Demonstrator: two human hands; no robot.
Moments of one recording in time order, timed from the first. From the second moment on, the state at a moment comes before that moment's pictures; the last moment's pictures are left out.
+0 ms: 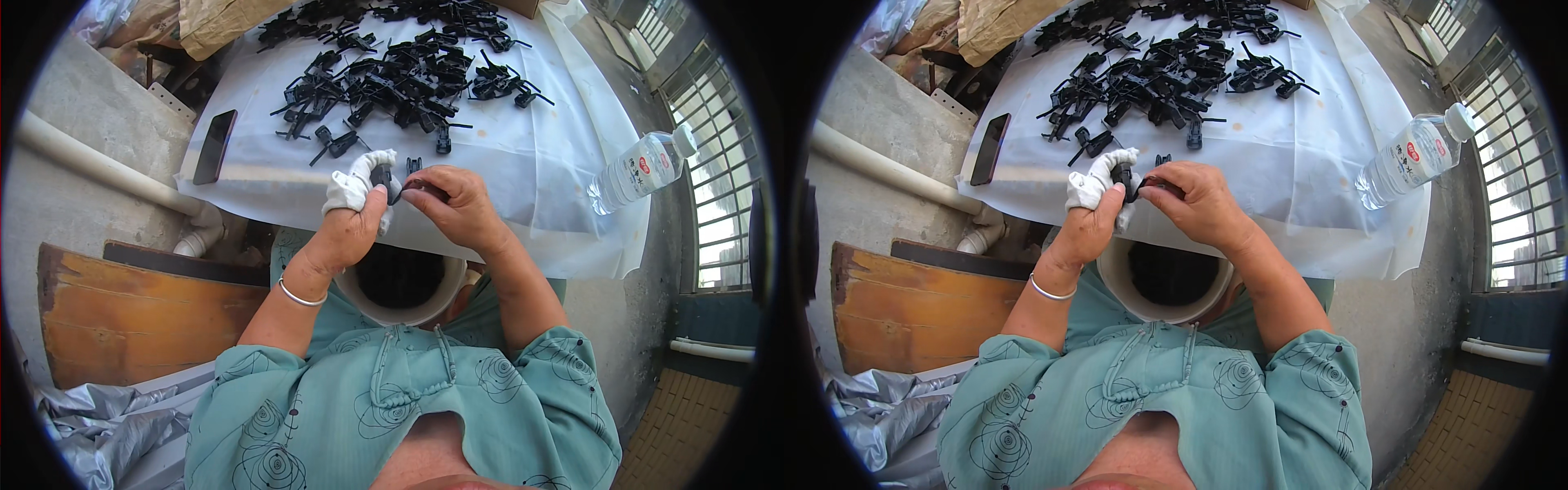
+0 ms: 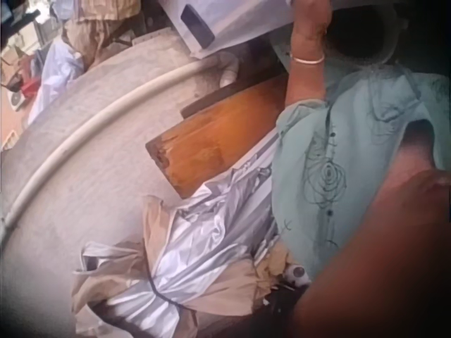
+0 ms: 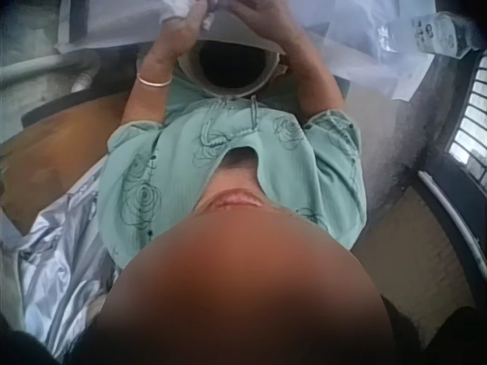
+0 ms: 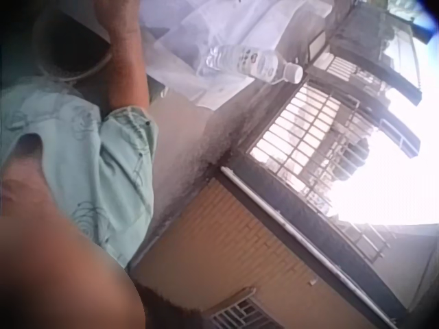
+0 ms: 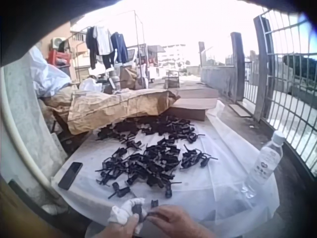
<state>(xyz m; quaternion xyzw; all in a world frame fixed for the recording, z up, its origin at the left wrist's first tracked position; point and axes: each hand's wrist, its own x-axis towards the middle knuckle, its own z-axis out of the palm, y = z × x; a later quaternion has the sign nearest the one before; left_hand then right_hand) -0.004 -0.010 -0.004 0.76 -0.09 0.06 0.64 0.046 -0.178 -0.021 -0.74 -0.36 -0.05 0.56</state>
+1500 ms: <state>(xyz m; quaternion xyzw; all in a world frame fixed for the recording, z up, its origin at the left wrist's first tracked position) 0.010 -0.006 0.013 0.78 -0.14 0.00 0.61 0.044 -0.208 0.010 -0.86 -0.27 0.06 0.43</state>
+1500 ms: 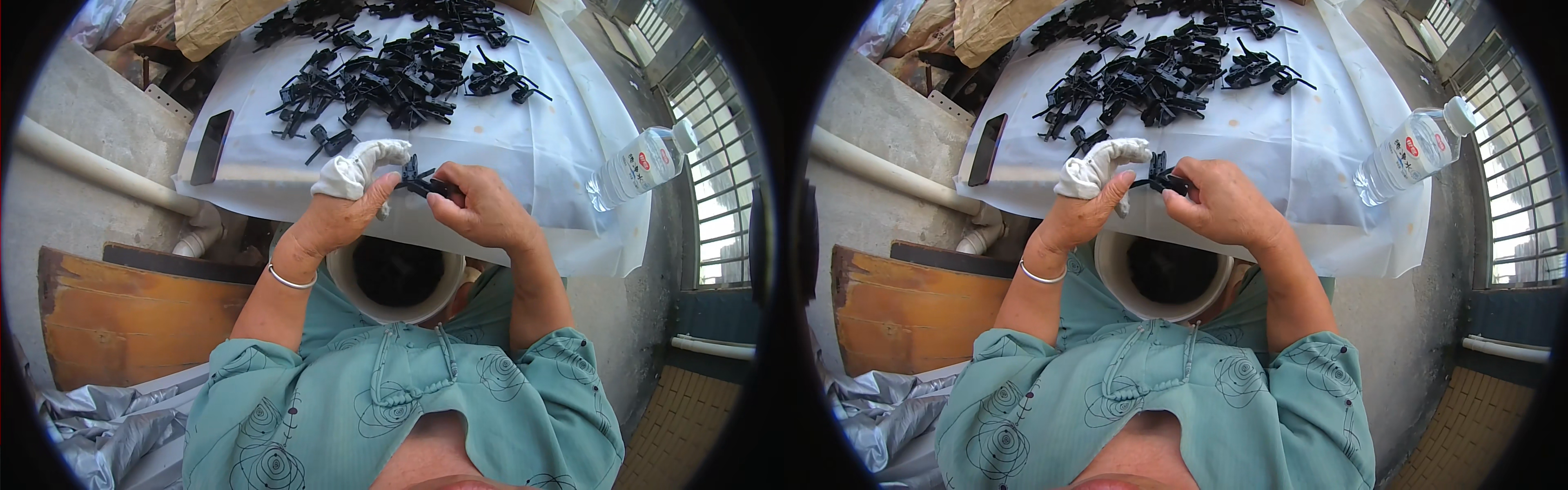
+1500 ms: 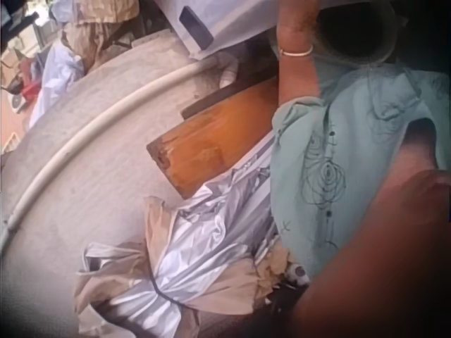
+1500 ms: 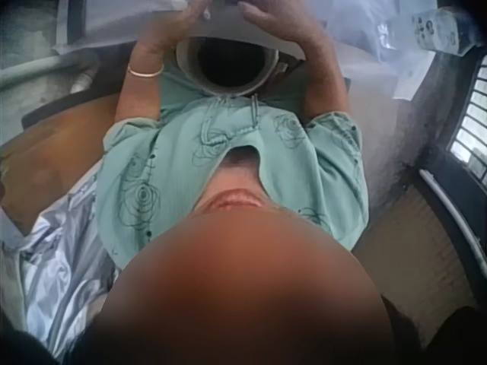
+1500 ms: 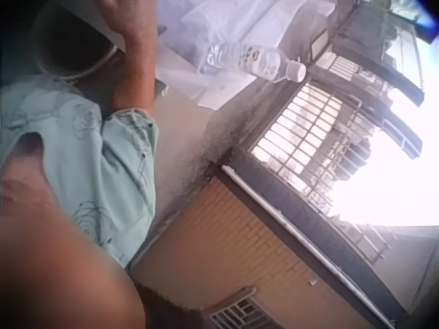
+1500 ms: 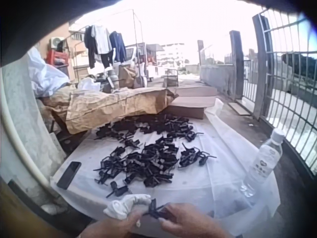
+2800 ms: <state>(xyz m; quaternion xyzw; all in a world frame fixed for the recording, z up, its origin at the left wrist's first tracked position) -0.041 -0.028 -0.011 0.74 0.00 0.05 0.67 0.012 -0.185 -0.021 -0.73 -0.34 0.10 0.59</state>
